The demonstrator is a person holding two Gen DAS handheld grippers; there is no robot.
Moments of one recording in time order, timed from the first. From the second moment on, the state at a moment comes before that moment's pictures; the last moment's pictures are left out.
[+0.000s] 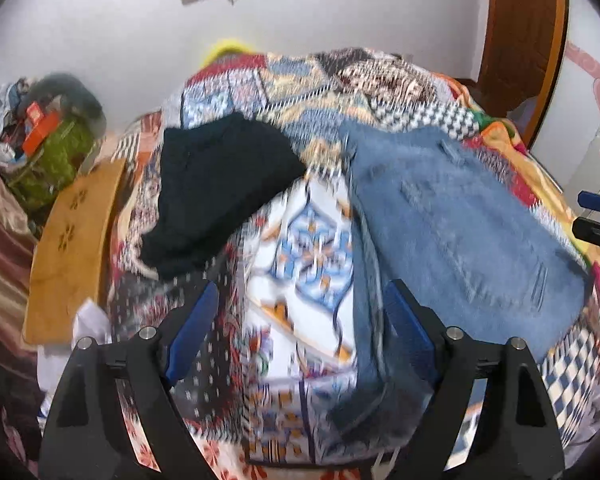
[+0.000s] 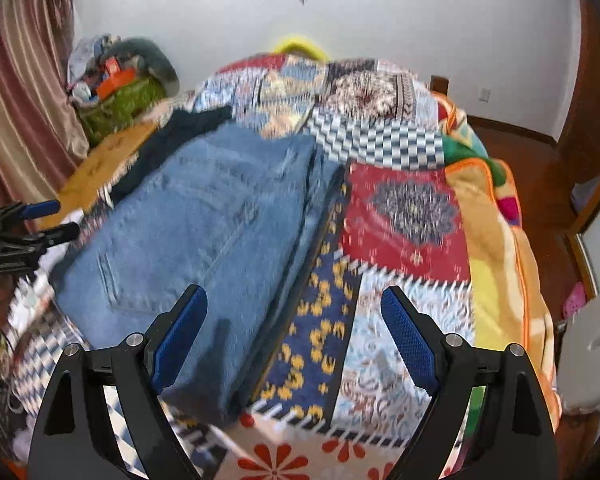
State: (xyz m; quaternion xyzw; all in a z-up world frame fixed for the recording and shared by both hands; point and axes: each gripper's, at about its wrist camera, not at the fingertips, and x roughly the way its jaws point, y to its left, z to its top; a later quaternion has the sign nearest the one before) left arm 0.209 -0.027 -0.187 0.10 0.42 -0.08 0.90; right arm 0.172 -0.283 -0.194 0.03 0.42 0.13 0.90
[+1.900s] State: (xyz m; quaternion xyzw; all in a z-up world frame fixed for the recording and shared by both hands) left arm 0.288 -0.071 -0.181 -0.01 0.49 -0.26 0.83; right arm 0.233 -0.255 -0.186 0.13 0.43 0.27 0.85
